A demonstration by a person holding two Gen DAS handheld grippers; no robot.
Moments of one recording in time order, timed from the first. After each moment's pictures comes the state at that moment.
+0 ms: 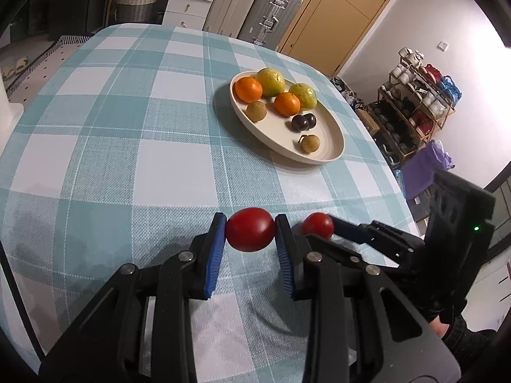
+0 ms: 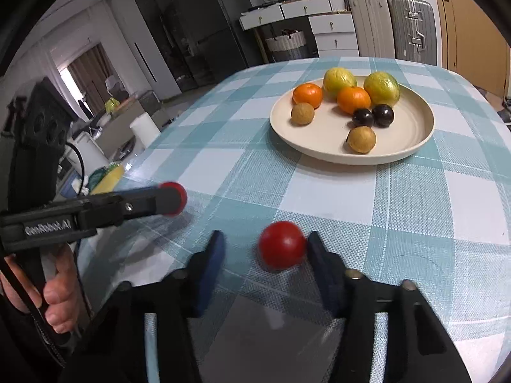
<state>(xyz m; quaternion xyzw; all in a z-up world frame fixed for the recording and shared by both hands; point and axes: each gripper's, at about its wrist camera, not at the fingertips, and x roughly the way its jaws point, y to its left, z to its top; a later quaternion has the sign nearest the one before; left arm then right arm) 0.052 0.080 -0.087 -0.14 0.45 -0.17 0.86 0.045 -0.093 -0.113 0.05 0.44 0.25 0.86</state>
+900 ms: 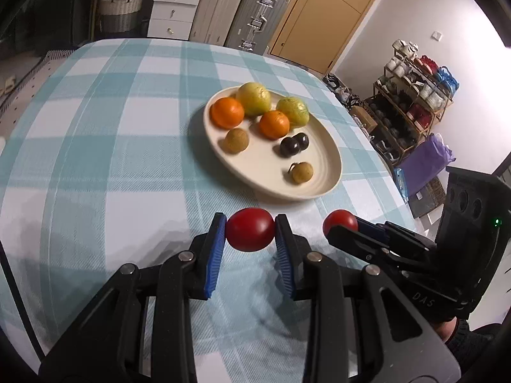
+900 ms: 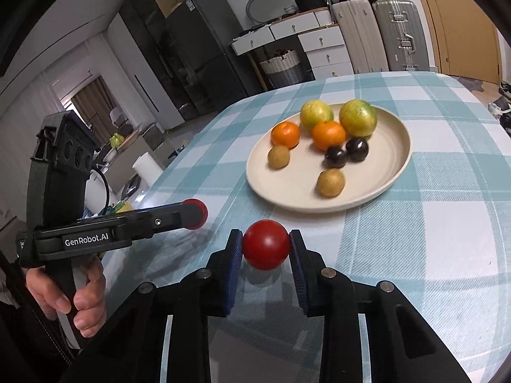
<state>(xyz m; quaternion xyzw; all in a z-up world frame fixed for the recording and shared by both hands) 0.110 0.044 -0.078 -0.11 0.45 -0.18 0.87 0.072 -0.140 -0.093 0.12 0.39 0.26 0.88</state>
